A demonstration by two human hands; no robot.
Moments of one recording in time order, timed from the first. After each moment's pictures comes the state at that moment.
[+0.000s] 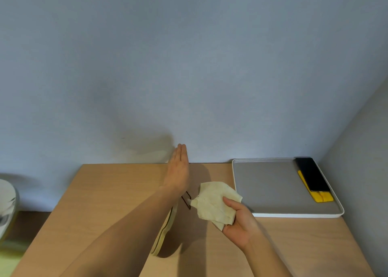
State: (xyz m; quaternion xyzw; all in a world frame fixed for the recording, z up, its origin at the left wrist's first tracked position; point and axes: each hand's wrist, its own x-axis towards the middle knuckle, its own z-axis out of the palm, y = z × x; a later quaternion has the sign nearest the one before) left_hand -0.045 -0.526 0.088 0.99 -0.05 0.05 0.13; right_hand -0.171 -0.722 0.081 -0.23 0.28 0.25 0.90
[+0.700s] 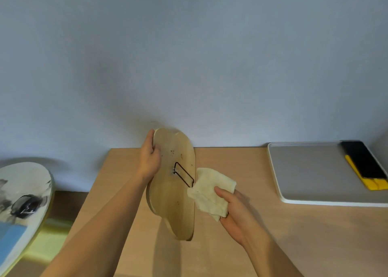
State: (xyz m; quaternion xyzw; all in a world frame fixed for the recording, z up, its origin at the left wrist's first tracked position) left_hand -0.049 -0.327 0.114 0.86 0.11 0.06 0.49; right_hand -0.172 -0.581 0.102 -0.38 0.23 0.23 0.86
